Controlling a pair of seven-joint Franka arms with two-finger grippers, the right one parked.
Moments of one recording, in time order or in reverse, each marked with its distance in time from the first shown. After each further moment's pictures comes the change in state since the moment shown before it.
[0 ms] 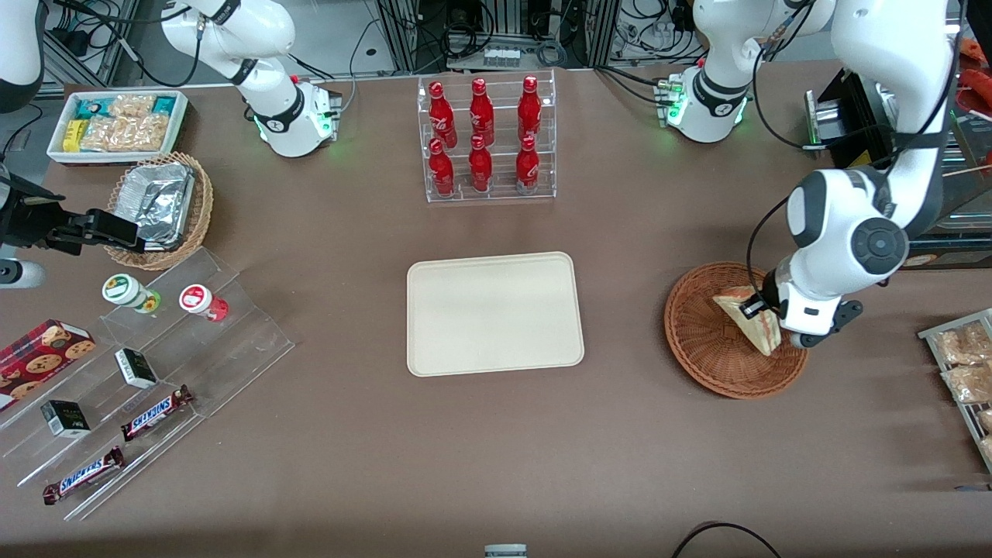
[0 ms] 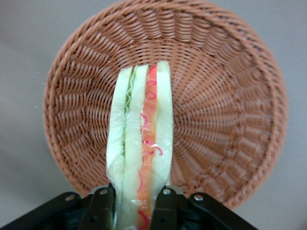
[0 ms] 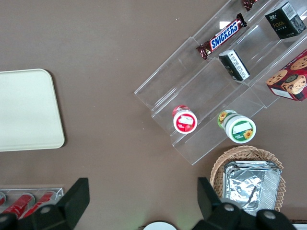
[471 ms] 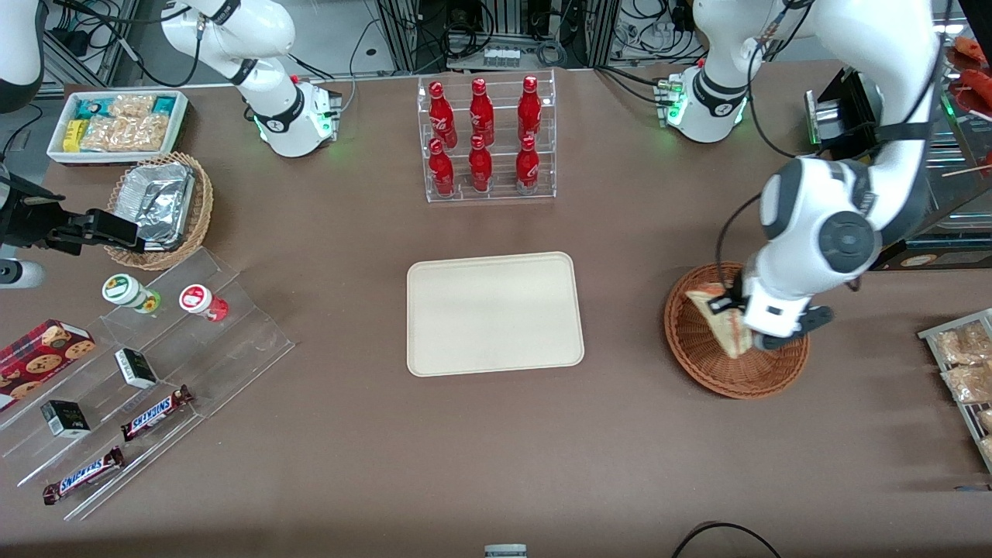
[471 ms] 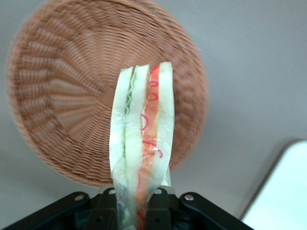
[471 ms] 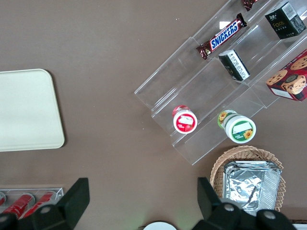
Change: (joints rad) arm -0.097 0.018 -0.072 0.113 -0.001 -0.099 -0.001
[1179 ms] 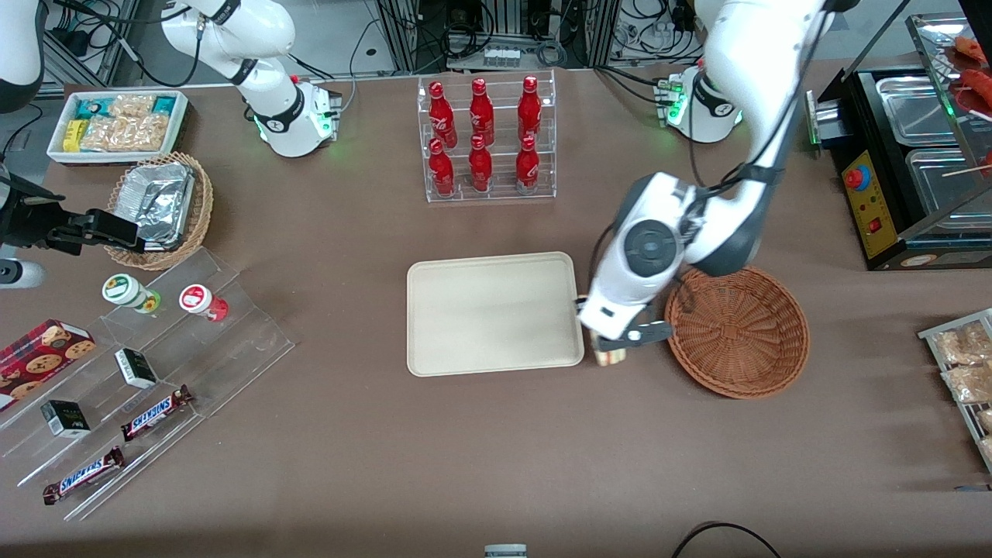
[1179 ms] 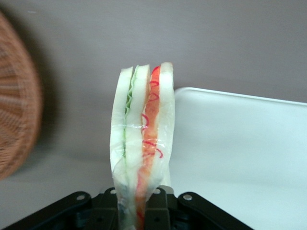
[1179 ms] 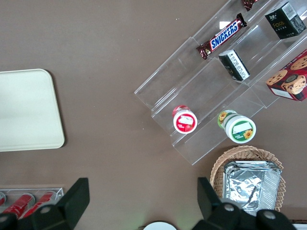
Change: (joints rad) arm -0.310 0.263 -0.010 0.307 -0.001 0.001 -0.116
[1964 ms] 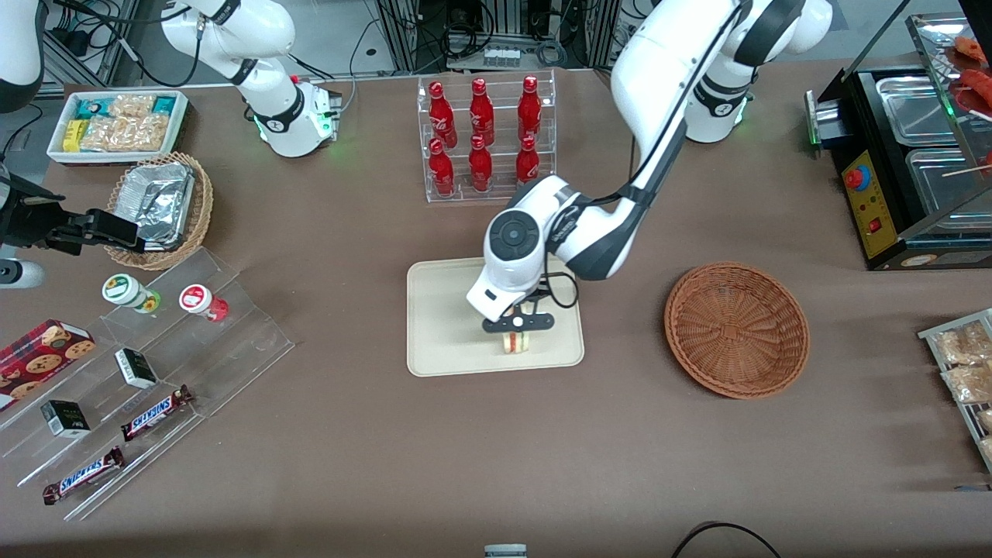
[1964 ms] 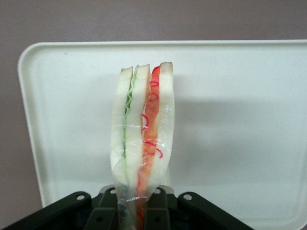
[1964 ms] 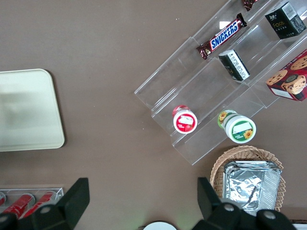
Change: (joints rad) arm -0.214 0.259 -0.001 0.285 0.000 0.000 -0.078
